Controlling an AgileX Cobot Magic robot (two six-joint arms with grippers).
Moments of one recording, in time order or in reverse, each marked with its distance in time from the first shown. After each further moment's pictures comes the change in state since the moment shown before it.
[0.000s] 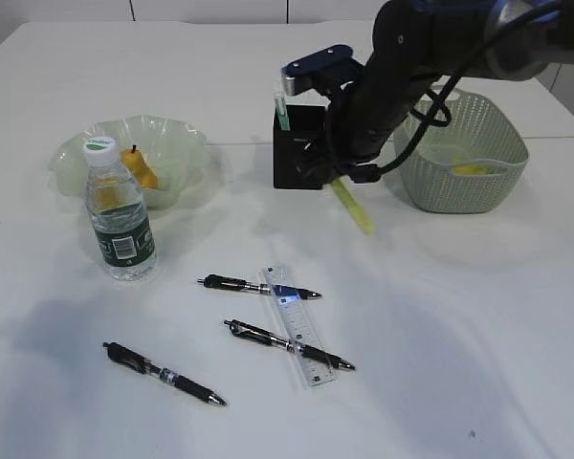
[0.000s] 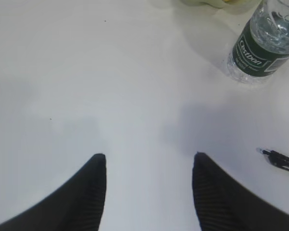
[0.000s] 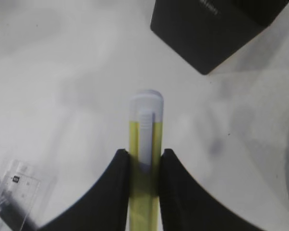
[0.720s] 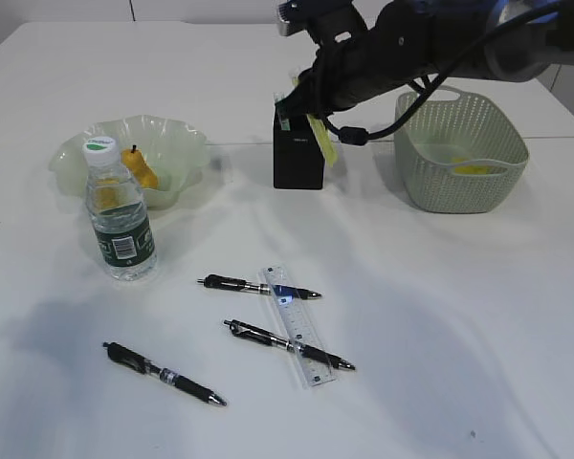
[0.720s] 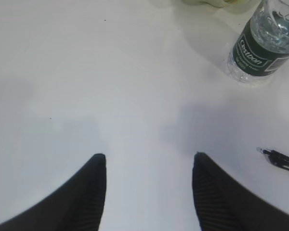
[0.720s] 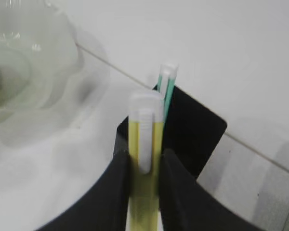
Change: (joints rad) left arm 0.000 0.000 0.000 0.000 0.002 0.000; right arm -0.001 0.001 0.000 -0.002 -0.446 0.002
